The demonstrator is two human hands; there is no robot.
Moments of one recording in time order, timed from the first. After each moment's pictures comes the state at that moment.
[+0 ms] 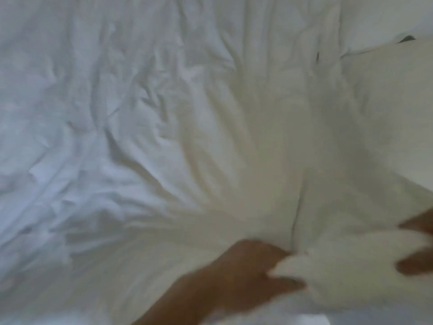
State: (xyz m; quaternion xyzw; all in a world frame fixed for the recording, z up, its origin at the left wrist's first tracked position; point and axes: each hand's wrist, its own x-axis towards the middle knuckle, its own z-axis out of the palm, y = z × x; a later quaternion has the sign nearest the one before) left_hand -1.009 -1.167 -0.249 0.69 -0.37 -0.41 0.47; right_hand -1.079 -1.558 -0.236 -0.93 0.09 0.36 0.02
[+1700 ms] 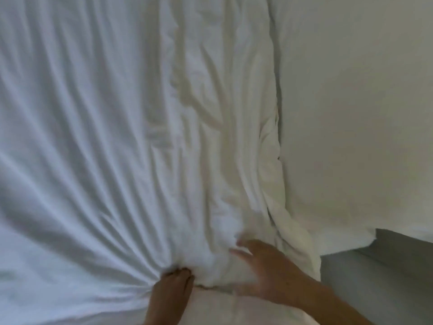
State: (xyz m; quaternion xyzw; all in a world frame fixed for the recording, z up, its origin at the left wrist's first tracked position) left_hand -1.321 -1.227 -0.431 0.92 -0.19 -0.23 0.25; right_hand -1.255 -1.502 -0.335 -0.87 0.01 0.39 0.30
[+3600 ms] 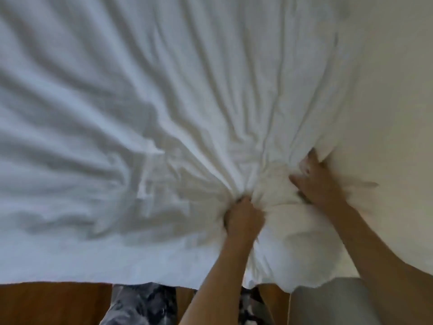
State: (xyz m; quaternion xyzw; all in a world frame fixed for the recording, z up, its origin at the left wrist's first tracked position) left_hand -1.187 -1.382 -0.388 0.85 0.03 -0.43 0.30; right_hand -1.143 -1.556 -0.341 -0.93 0.25 0.23 0.16
